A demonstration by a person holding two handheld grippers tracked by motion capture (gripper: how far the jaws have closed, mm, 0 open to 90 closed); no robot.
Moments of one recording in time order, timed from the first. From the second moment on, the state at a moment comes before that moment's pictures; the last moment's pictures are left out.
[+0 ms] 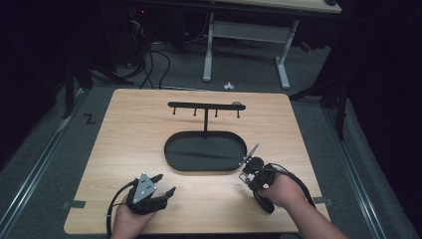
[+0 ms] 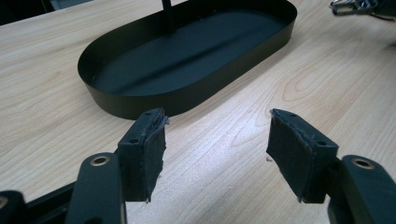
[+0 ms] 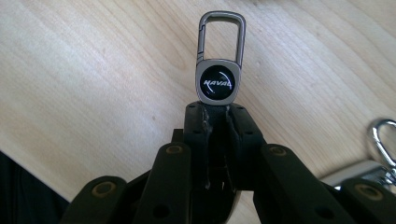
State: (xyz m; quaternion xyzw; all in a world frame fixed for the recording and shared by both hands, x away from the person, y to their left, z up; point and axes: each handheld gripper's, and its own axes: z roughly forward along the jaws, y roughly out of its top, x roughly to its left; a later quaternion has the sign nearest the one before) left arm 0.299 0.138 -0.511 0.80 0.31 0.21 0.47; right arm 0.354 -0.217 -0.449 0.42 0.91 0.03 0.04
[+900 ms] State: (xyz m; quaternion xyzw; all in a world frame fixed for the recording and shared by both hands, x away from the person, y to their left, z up) left arm 0.296 0.138 -0.511 0.80 0.30 0.21 0.47; right arm 0.357 -0.225 -0.396 0.42 0.90 0.09 0.07
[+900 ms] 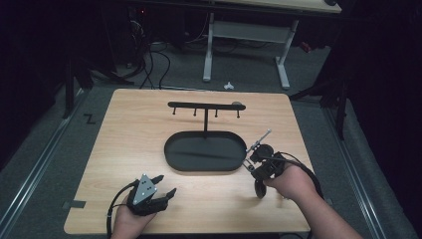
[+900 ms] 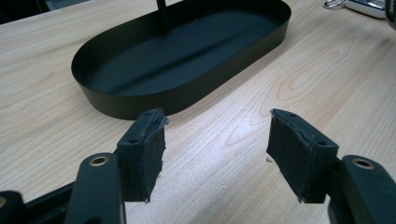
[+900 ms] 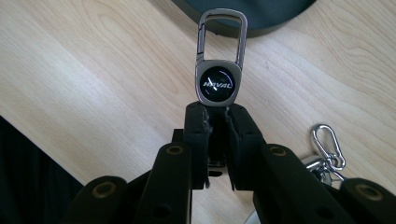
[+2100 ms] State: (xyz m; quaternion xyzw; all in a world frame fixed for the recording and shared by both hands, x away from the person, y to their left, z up) left arm 0.275 0.172 -0.513 0.80 0.33 0.23 0.45; right arm 0.392 -0.193 -0.364 0.39 0.91 0.12 0.09
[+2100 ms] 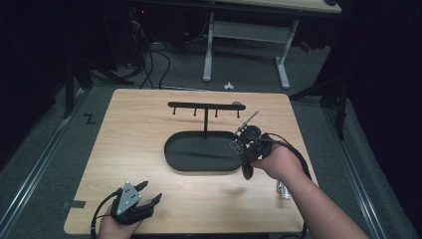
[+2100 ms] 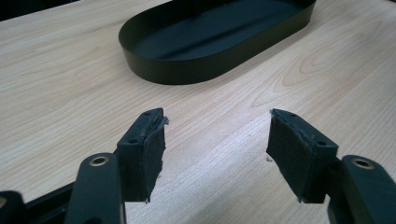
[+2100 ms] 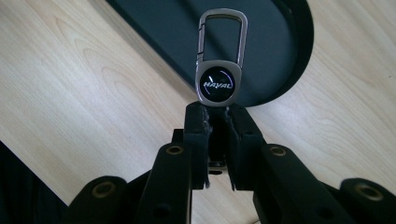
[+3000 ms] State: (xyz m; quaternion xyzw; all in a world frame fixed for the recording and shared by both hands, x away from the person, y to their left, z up) left arm 0.276 0.174 -0.512 0.80 0.33 0.22 0.45; right arm 0.429 -0.164 -0.336 0.39 0.90 0.14 0.12
